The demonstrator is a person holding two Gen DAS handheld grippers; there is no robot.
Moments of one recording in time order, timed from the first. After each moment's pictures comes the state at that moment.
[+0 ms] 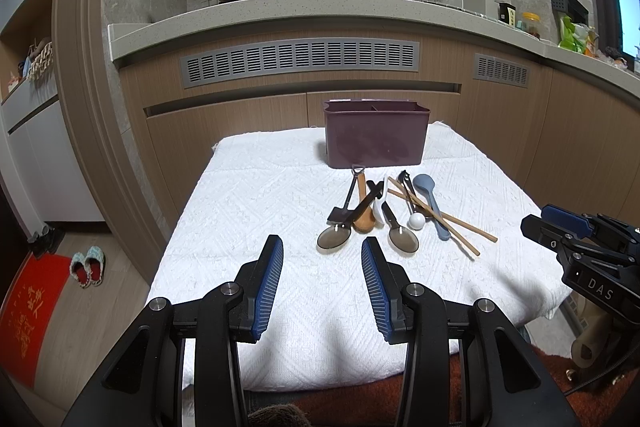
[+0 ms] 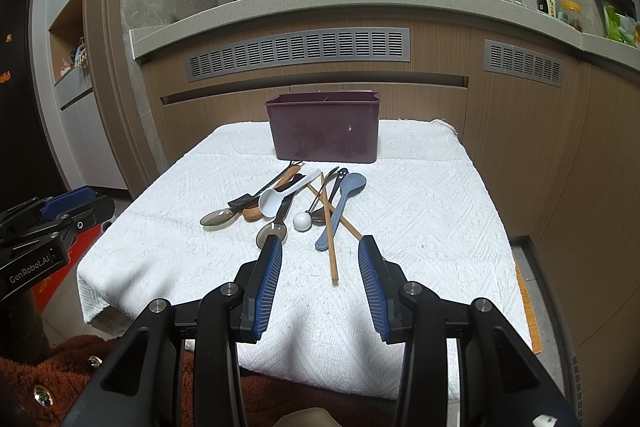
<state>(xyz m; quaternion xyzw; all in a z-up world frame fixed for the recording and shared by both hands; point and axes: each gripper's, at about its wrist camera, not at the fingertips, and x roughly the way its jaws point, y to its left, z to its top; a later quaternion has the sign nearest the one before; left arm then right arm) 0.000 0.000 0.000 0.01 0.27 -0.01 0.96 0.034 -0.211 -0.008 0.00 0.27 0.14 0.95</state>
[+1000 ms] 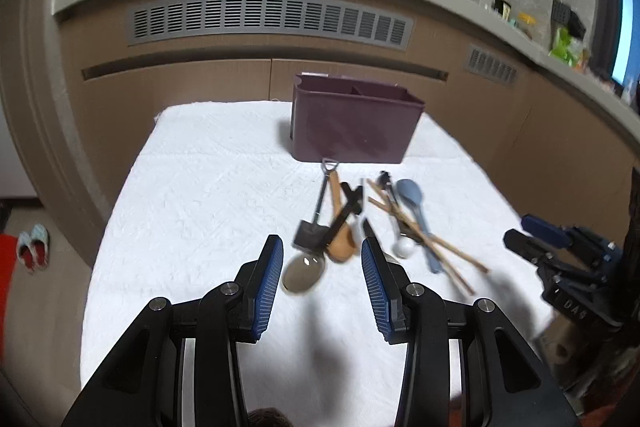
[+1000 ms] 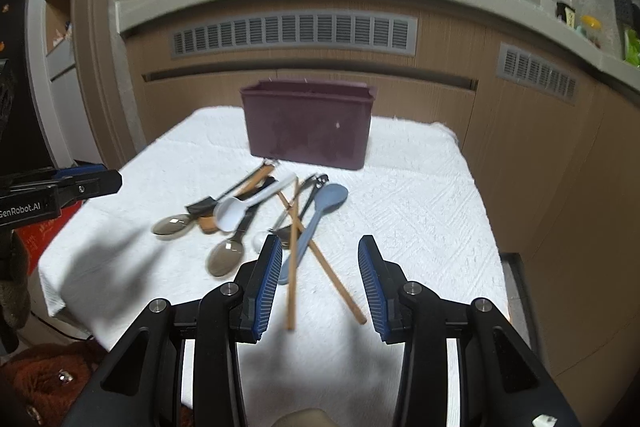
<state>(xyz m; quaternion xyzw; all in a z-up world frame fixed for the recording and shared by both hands) 0.110 0.018 -0.017 -0.04 0.34 -0.09 0.94 0.109 -0.214 -0.018 -0.06 0.31 0.13 0.94</state>
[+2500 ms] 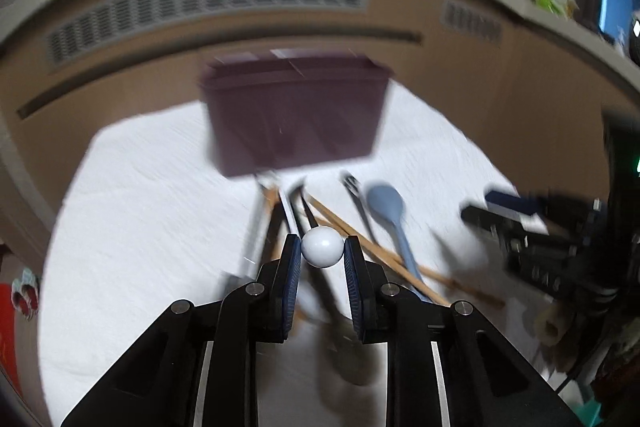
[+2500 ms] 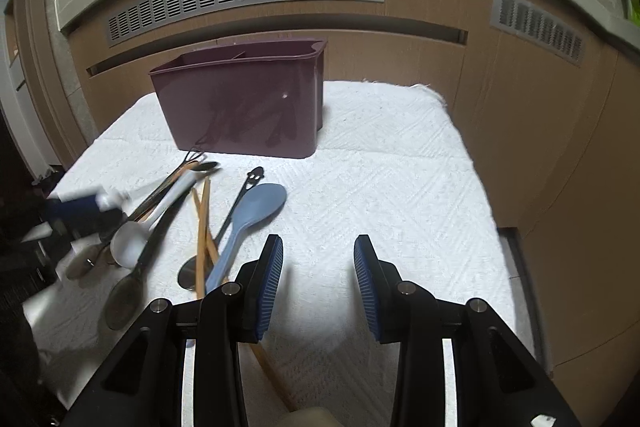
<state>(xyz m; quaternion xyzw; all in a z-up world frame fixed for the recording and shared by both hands) 0.191 -0.039 -0.039 0.01 0.35 -0.13 0.93 0.210 -0.241 -0.052 -0.03 0.37 0.10 0.92</state>
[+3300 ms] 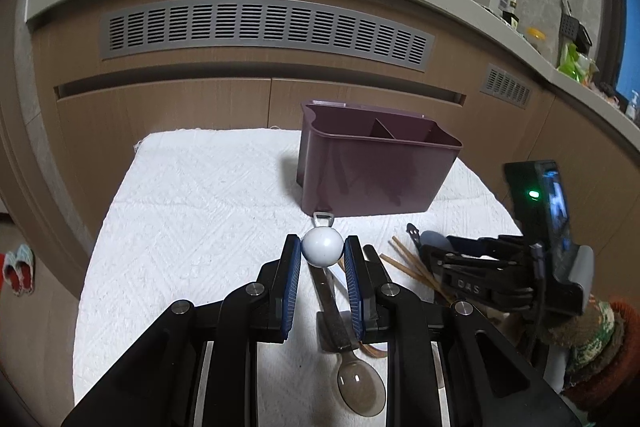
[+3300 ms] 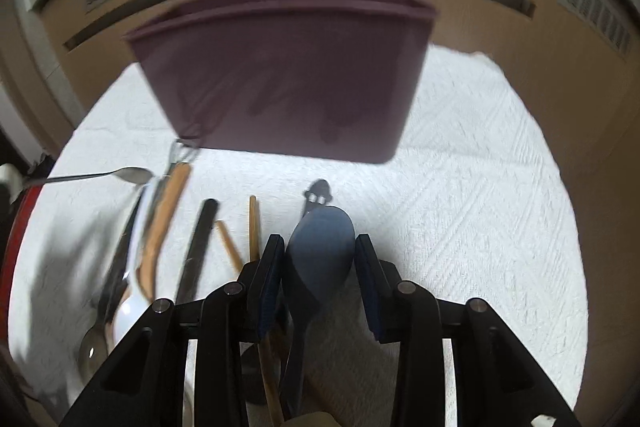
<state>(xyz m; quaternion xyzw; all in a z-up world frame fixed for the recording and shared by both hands) 0.192 0.040 -0.020 -0.06 0.32 -0.10 0.94 0.282 -0.158 -0.081 -0.05 0.44 0.09 0.89</state>
